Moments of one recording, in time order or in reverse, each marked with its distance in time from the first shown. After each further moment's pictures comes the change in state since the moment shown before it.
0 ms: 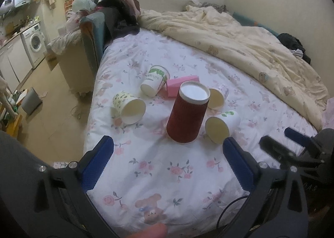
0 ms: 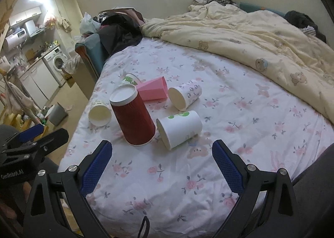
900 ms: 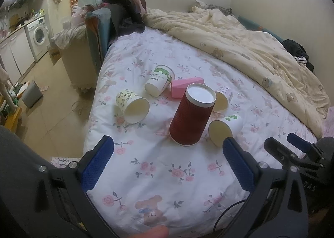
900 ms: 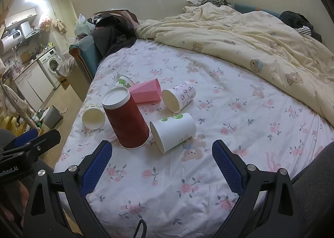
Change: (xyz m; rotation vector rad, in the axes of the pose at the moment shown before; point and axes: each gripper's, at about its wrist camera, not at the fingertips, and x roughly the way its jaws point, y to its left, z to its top) left arm 0.003 0.010 0.000 -0.053 0.000 -0.002; right arm 0.002 -0.004 0.001 0.022 -0.006 -0.027
